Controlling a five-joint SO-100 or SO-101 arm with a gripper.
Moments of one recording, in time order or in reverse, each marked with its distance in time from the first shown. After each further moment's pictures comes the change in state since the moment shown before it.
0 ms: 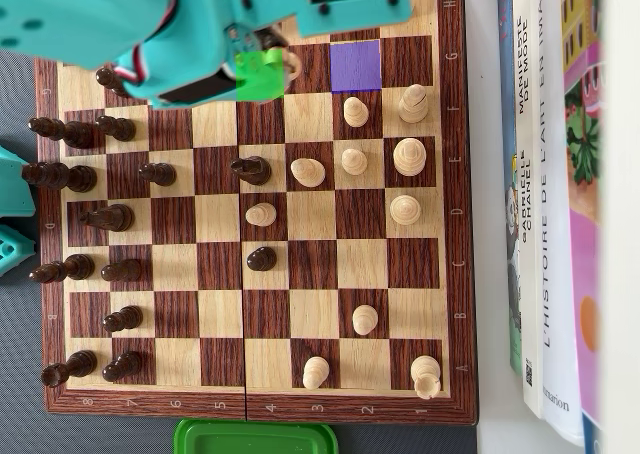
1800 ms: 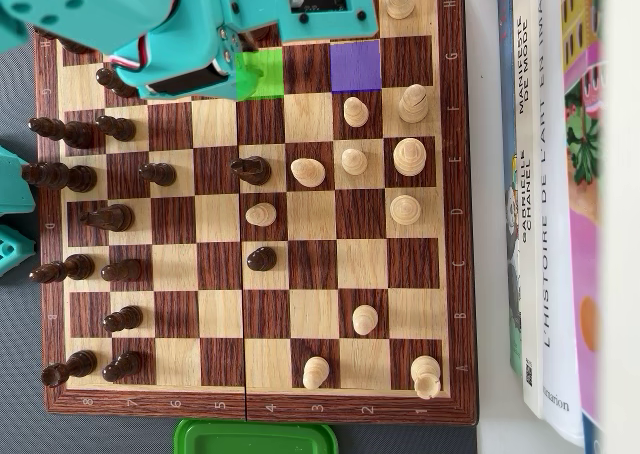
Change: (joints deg) arm -3.8 -3.9 2.6 0.4 4.0
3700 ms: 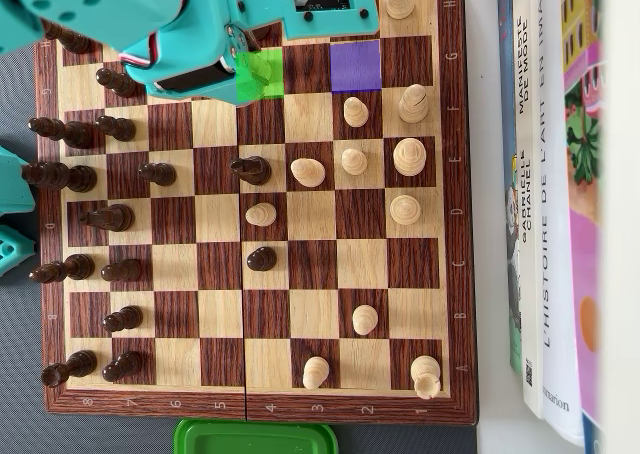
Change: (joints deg) arm -0.4 -1.0 0.2 -0.3 0.0
